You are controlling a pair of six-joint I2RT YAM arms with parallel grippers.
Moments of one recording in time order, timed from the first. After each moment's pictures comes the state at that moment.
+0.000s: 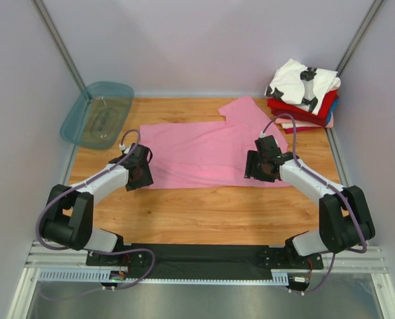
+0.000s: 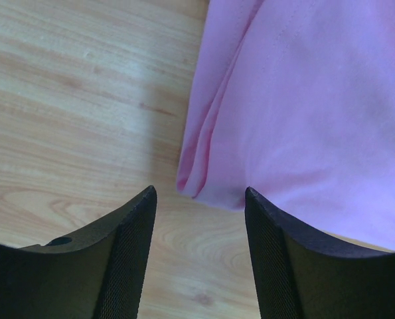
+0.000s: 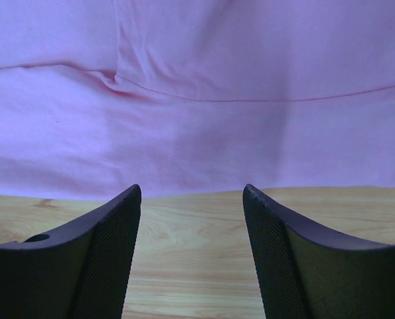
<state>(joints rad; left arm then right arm) -0.31 1.40 0.75 -0.51 -0.26 -0.59 0.36 1.43 0.87 -0.49 0.07 0.49</state>
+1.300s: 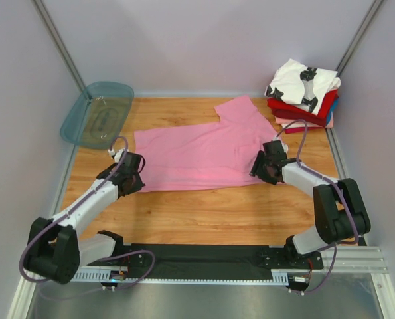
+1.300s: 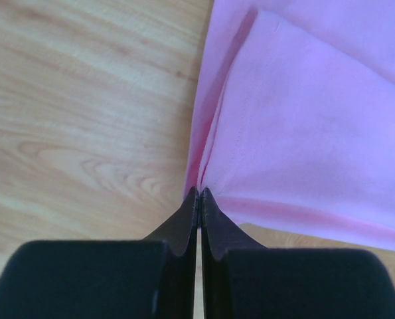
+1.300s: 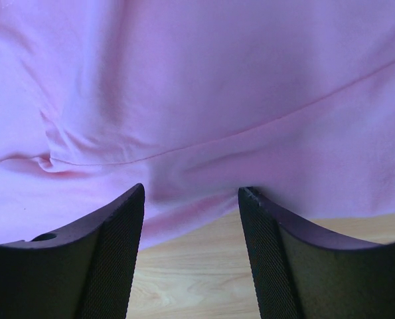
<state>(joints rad) -0.32 1.19 0.66 -0.52 -0.29 -0.64 0.25 1.51 0.75 -0.27 0.08 0.62</state>
